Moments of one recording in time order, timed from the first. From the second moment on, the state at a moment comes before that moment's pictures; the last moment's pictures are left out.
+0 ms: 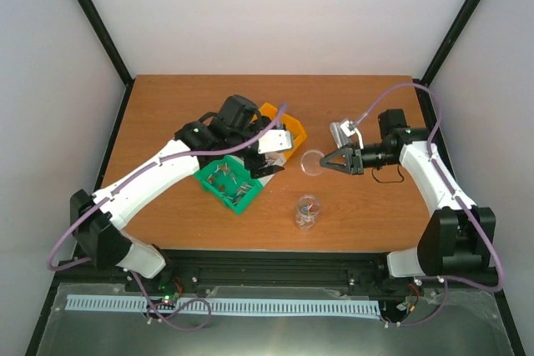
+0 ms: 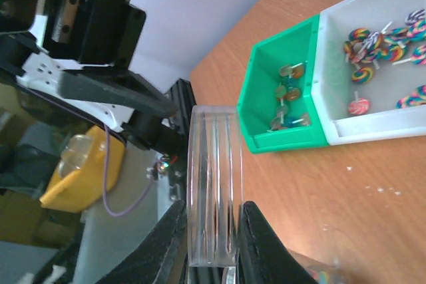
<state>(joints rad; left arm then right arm) -0.73 1.45 1.40 -0.72 0.34 0.65 0.06 1.40 1.13 -1.05 -1.27 -0.53</state>
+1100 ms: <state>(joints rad) -0.99 1.65 1.55 -0.71 0.14 0.87 0.03 1.32 0.87 -0.69 -1.45 -0.03</state>
